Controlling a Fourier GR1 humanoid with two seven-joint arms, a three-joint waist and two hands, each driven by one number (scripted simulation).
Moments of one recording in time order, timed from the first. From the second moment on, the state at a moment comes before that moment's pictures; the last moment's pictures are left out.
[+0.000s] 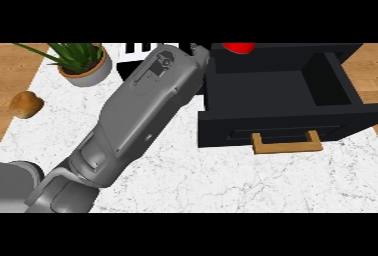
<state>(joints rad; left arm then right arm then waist) -1.31 0.00 -0.25 -0.75 0.52 0.62 0.05 0.40 -0.02 -0.67 -2.29 -0.54 0.45 0.28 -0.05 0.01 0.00</state>
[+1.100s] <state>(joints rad) -1.40 0.00 -0.52 -0.51 0.83 0.72 -0.07 0.34 -0.03 -0.66 -2.28 -0.53 0.45 0.31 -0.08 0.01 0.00</state>
